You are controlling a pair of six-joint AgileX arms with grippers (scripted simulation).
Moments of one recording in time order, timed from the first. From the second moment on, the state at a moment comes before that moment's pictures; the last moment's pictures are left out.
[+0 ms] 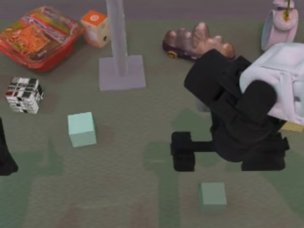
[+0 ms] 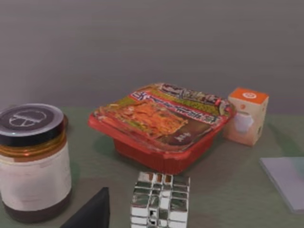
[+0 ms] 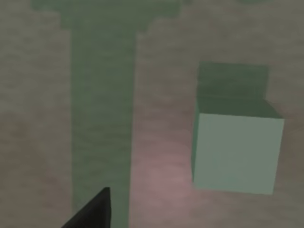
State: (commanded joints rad) left arm -0.02 0.10 0.10 -0.06 0.00 -0.03; right arm 0.78 1.65 1.21 -0.99 0.02 0.74
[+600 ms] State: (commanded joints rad) left arm -0.16 0.97 0.77 -0.56 0.00 -0.25; right arm 0.53 0.87 0.81 -0.55 0.02 0.39
